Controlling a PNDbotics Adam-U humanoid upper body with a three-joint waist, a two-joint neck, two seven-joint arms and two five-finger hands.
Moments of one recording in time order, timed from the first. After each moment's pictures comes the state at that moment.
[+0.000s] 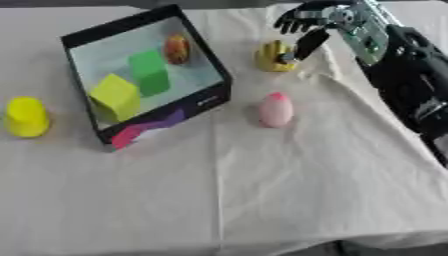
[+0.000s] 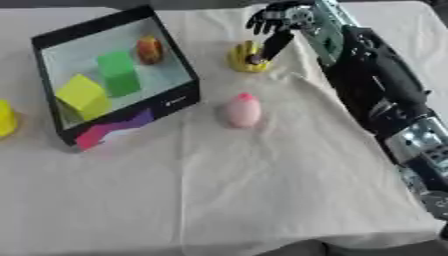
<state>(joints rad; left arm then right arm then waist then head) -0.27 0.51 0.09 -1.89 0.28 -0.02 0.48 -1.01 -0.56 0.24 -0.94 0.74 -0.04 0.63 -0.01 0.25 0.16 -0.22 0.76</state>
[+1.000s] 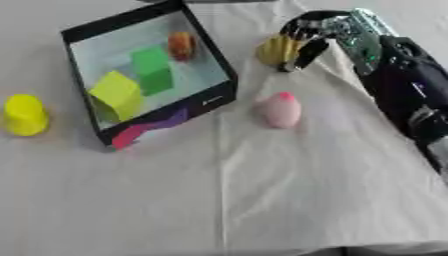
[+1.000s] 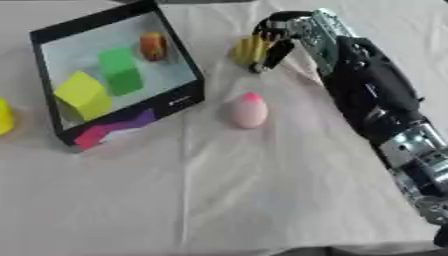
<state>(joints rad) -0.29 0.50 0.08 -1.89 0.28 -0.02 0.46 -1.03 -0.55 0.20 -0.88 0.82 -0.02 0.54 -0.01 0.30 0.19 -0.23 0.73</state>
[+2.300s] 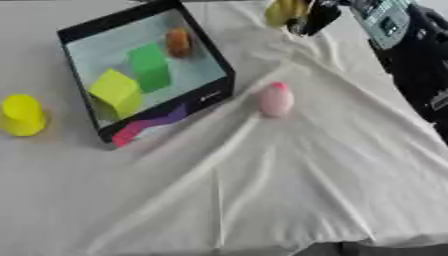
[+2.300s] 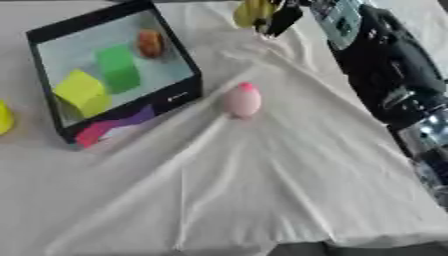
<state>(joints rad) -0.27 0.51 0.08 -1.89 0.28 -0.02 0.45 -1.06 -0.62 0.24 -1.05 0.60 0.06 0.58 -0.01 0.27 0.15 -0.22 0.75</state>
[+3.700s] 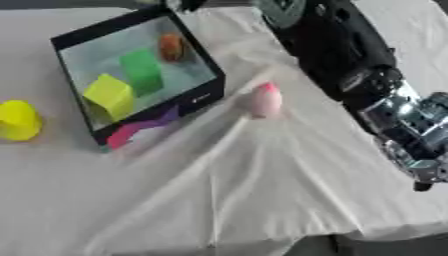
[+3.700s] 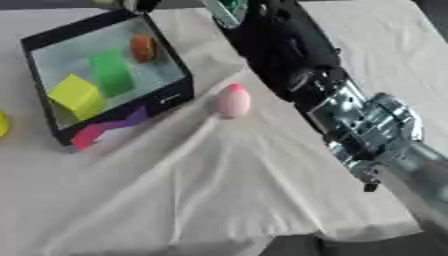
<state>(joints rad) -0.24 0.65 0.18 -1.92 0.32 -0.06 0.52 -1.22 -0.30 0.39 -1.18 0.68 0.05 0.60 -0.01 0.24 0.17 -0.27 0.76</state>
